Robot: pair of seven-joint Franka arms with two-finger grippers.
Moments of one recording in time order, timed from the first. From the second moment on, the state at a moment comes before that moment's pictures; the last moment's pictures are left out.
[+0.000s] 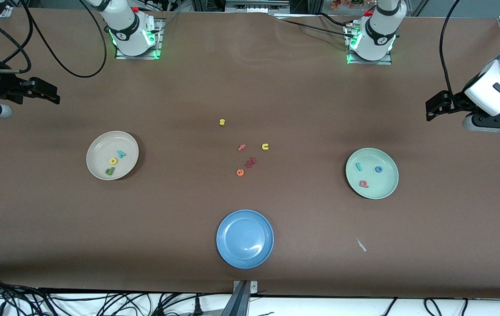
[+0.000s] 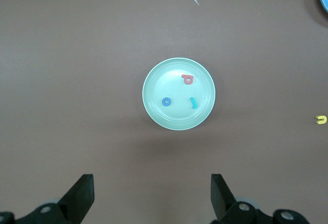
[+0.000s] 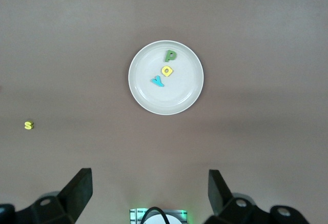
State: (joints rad) left arm 0.02 0.05 -0.11 -1.59 0.04 1.59 -0.02; right arm 0.08 0.02 -0.07 -1.62 0.00 1.50 0.00
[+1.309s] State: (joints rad) left arm 0.02 0.05 -0.16 -1.57 0.04 1.59 -0.02; right arm 0.08 0.04 -0.07 -1.61 0.00 1.49 0.00
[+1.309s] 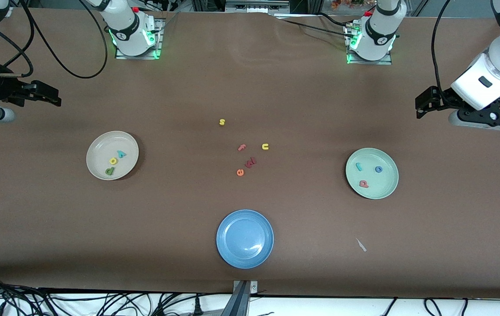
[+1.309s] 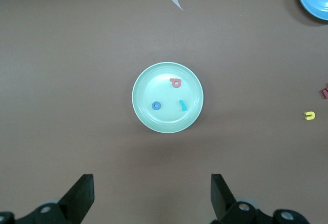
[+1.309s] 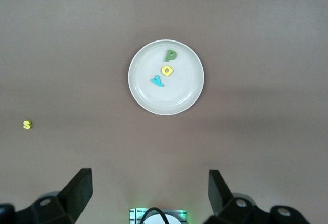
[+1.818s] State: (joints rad) left arm 0.02 0.05 -0.16 -1.57 0.04 1.59 -0.02; right arm 0.08 0.04 -0.07 -1.61 0.00 1.49 0.00
